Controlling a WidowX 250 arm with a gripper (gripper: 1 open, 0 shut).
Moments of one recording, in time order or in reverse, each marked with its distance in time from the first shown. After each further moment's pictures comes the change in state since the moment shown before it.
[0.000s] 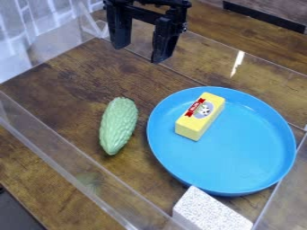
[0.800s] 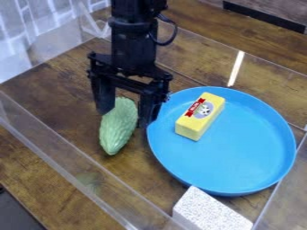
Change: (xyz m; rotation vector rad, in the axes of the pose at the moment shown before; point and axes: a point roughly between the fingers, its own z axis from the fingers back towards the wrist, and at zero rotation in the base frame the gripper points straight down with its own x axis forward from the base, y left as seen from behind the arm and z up) arm -0.035 -0.009 -0.067 -0.054 0.054 0.094
